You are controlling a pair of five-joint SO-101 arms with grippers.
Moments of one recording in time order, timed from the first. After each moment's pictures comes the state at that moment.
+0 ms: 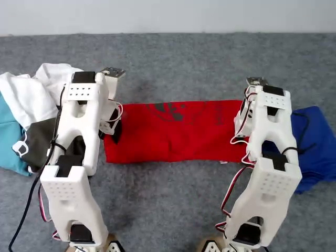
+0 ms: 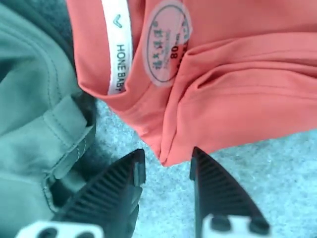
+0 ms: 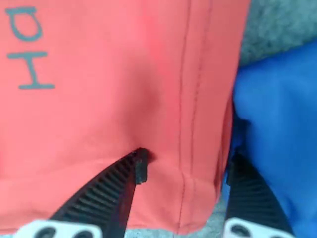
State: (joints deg) left arm -3.1 27.9 -15.0 99.1 -10.6; right arm 9.8 32.5 -9.7 78.6 8.7
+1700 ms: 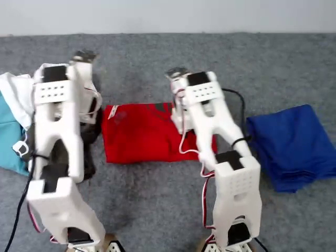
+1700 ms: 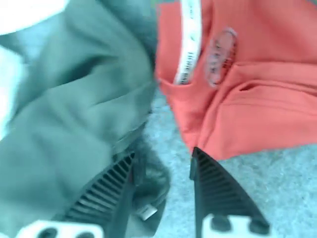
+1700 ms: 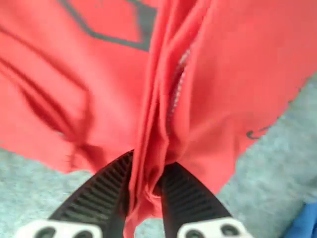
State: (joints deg) left arm -11.7 16.6 -16.6 99.1 -10.8; right arm -20.7 33.5 -25.0 91.1 8.7
